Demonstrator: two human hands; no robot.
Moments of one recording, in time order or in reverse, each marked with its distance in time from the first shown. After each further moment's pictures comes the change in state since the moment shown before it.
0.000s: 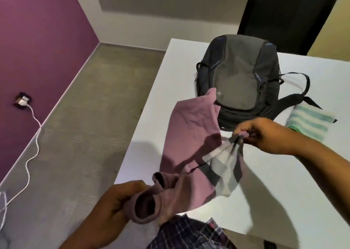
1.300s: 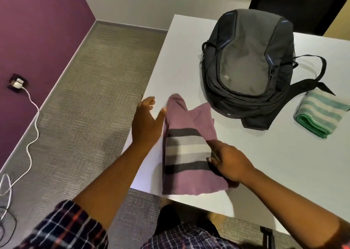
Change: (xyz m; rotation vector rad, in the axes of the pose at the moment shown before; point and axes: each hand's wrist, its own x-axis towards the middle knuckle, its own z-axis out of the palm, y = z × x) left_hand 0.160 -0.080 0.019 0.405 0.562 -0.180; right_hand 0.017 0.015 0.163 -0.009 0.011 0.278
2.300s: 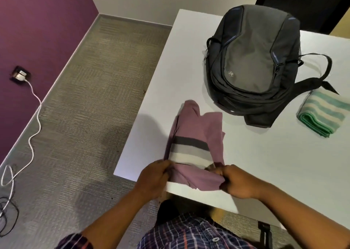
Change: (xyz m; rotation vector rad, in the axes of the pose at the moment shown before) left_hand -0.126 -0.086 0.001 0.098 -0.614 0.048; right_hand -0.034 0.027 0.027 0.172 -0.414 -0.084
